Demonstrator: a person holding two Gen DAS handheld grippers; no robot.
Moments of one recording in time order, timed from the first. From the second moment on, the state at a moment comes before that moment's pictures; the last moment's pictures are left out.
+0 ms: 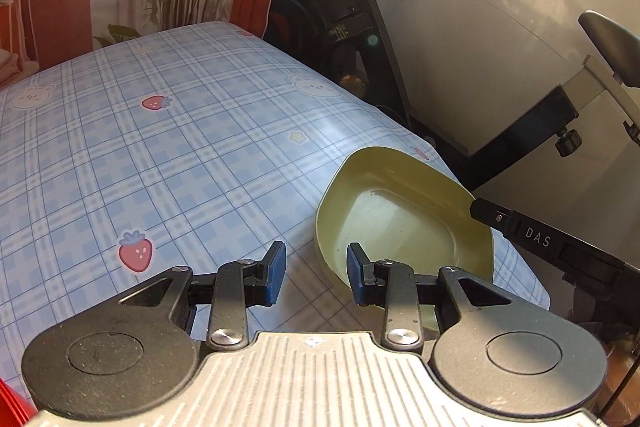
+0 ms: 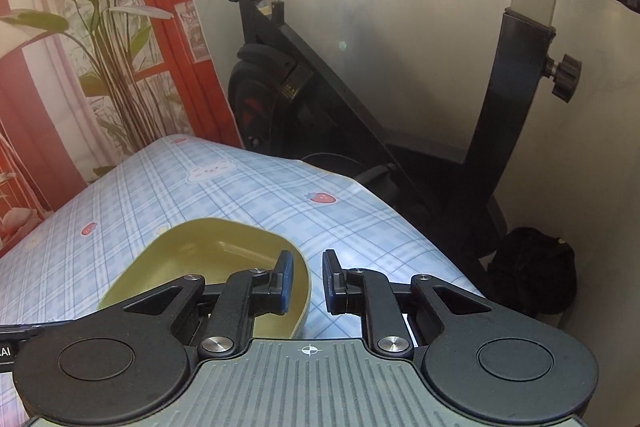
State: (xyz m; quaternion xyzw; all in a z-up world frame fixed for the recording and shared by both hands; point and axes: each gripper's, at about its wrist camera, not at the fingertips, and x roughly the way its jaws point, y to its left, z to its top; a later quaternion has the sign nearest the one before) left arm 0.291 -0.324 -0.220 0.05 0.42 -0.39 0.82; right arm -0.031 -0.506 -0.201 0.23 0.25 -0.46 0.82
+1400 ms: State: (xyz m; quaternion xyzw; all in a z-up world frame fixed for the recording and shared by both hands) left arm 0.252 -0.121 -0.131 -0.04 0.34 -0.31 0.89; right arm 0.091 -0.358 -0.103 0.17 0.25 -0.28 0.91
